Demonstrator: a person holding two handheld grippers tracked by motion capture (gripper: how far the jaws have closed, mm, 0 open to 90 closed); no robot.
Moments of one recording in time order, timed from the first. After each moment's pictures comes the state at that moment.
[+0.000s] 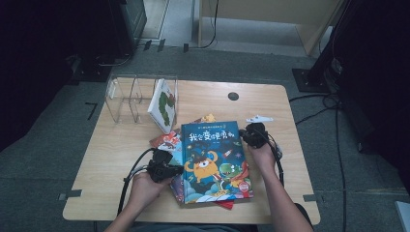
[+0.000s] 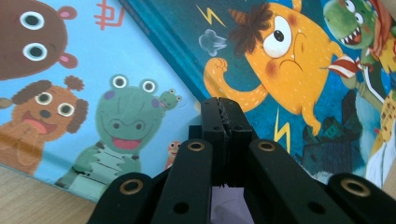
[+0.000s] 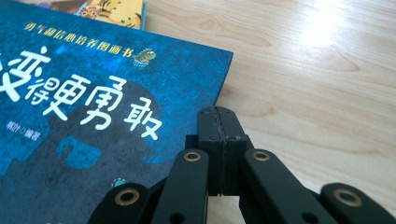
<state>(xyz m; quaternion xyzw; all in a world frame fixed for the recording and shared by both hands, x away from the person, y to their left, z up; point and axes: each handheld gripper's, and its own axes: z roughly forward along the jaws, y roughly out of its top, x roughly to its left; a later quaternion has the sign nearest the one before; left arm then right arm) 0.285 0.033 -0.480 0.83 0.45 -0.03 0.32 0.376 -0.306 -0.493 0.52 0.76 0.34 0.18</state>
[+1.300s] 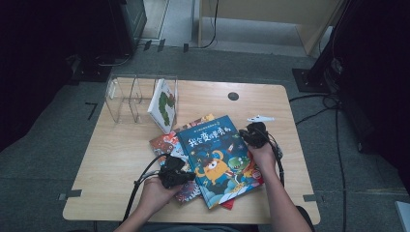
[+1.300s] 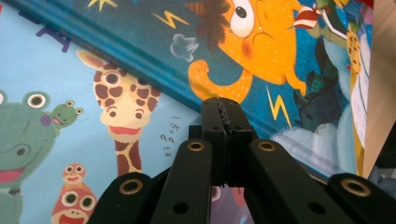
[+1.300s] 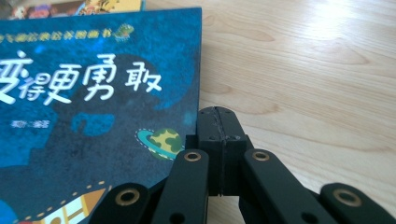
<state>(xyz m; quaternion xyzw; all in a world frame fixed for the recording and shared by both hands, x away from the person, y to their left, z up) 0.268 0.002 -0.481 0.85 0.41 -0.05 0.33 0.380 -0.308 -0.497 0.53 0.76 0.34 0.16</state>
